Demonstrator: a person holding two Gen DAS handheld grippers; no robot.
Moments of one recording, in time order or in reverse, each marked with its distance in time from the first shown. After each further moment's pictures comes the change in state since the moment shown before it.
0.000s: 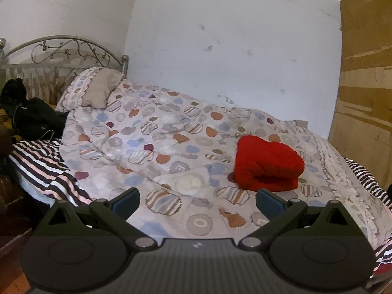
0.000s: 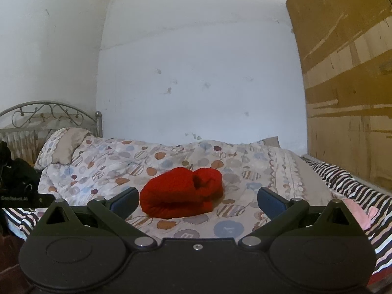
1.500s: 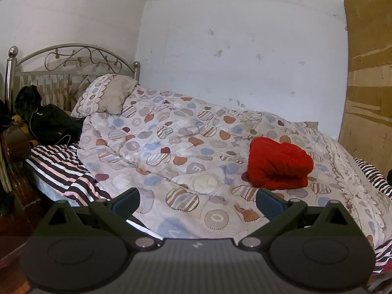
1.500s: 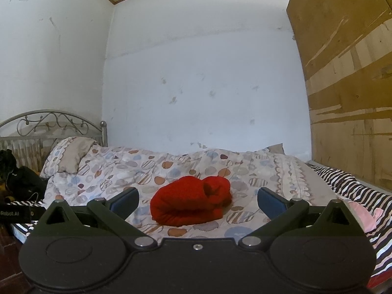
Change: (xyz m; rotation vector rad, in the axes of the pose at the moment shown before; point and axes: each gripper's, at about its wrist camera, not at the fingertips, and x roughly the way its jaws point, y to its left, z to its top) left arm -0.027 0.010 -0.004 0.012 -0.022 0.058; right arm -0.011 0.015 -0.001 0.013 -0.048 0.011
